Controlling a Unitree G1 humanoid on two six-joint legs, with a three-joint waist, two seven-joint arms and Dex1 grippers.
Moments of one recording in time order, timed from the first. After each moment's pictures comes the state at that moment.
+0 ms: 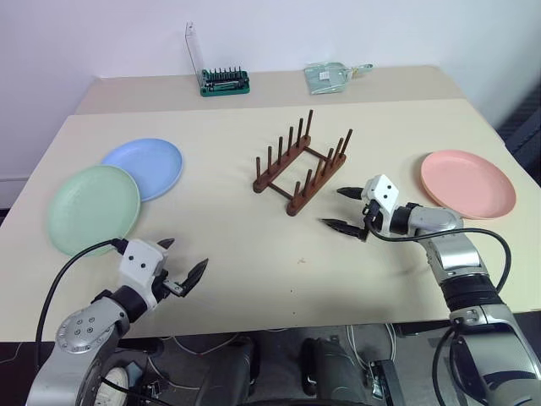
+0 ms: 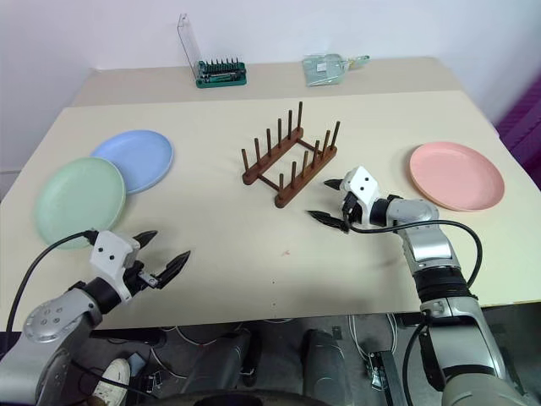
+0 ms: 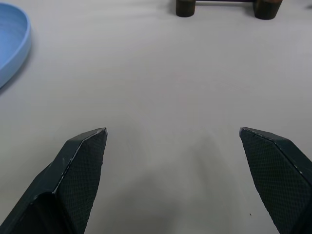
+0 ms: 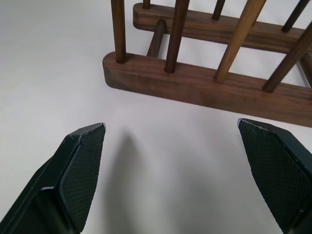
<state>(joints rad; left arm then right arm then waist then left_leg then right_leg) 0.31 0.51 0.20 -0.59 -0.31 0.44 -0.49 -0.52 -0.57 0.05 0.40 0.18 0.03 1.03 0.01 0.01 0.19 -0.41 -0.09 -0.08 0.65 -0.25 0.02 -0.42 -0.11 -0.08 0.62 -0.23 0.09</state>
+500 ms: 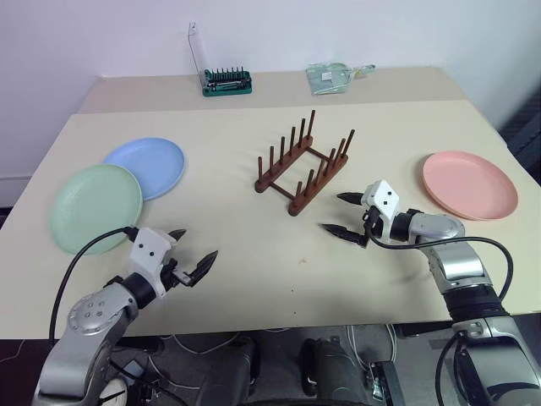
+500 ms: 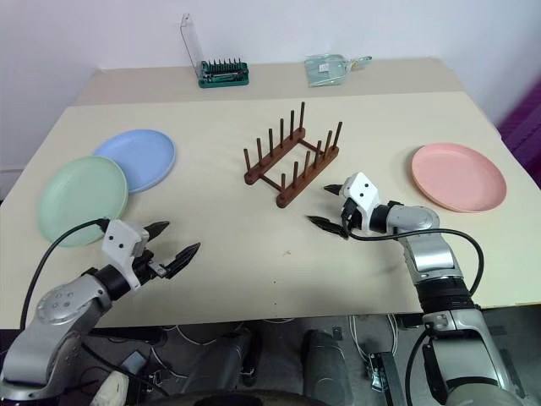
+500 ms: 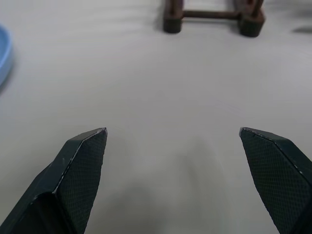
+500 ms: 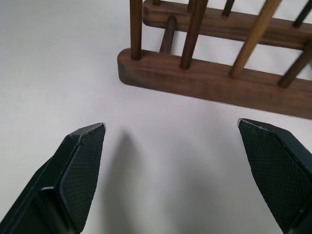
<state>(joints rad) 0.12 0.52 0.09 -0.49 -0.30 0.44 -0.56 -0.42 -0.60 0.02 0.25 0.19 0.11 1.00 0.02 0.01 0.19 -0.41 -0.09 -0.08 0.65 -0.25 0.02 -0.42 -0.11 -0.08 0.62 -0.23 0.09</state>
